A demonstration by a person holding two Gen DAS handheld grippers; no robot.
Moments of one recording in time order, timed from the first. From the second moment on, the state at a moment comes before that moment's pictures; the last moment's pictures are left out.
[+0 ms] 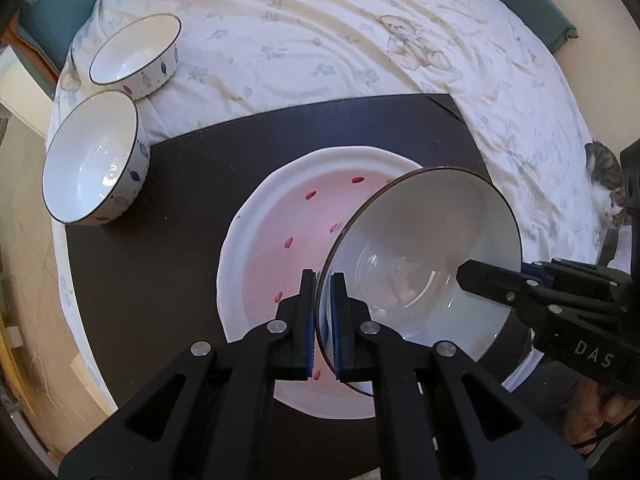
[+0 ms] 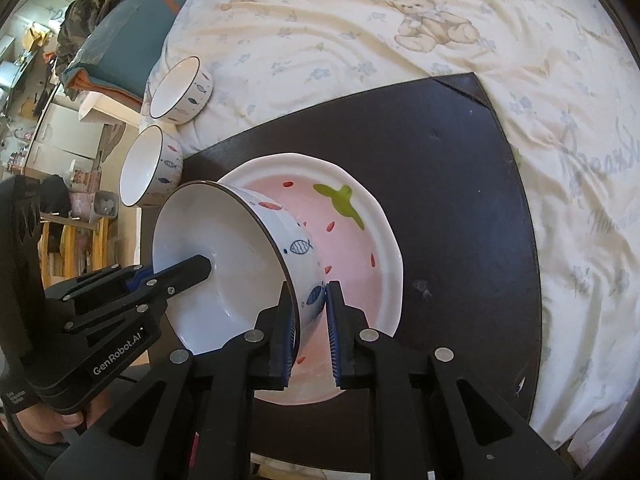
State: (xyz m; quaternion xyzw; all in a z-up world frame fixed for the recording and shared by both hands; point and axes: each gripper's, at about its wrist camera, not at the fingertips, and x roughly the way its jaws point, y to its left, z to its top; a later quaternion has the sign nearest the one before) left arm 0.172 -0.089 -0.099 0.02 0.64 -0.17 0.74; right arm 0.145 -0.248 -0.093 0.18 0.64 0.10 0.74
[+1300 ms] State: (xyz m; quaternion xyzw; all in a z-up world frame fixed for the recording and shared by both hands) left arm 0.160 -0.096 -0.111 0.11 0.63 -0.14 0.76; right arm 0.156 -0.244 -0.115 0.18 0.66 0.08 0.72
